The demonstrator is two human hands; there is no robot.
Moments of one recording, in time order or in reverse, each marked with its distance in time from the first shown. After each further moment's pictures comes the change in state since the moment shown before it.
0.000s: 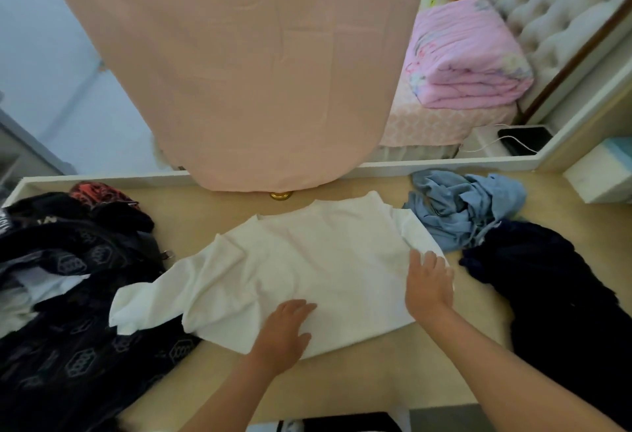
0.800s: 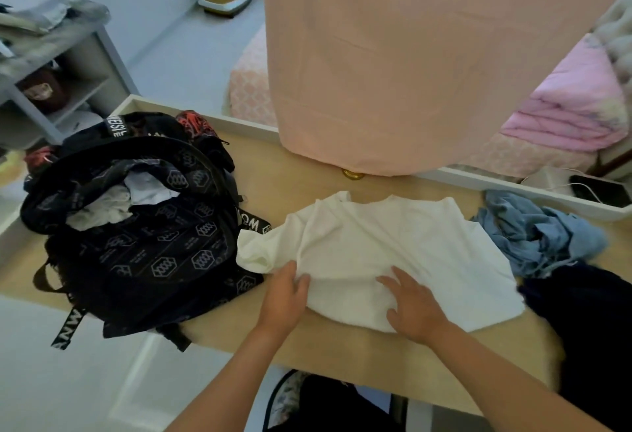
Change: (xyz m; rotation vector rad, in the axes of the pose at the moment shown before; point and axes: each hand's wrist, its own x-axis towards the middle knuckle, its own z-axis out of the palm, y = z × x) left_hand -0.072 -0.055 -0.026 -0.643 0.627 -0.291; right_hand -0.058 -0.098 -0.011 0.233 -0.316 -0.645
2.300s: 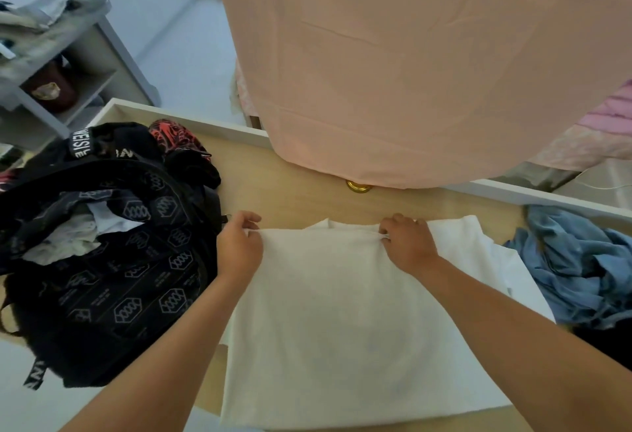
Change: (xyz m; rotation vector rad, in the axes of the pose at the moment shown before) left_hand 0.157 0.022 -0.036 0.064 0.339 -0.278; right_hand 0.190 0.030 -0.089 -0.124 0.319 -0.092
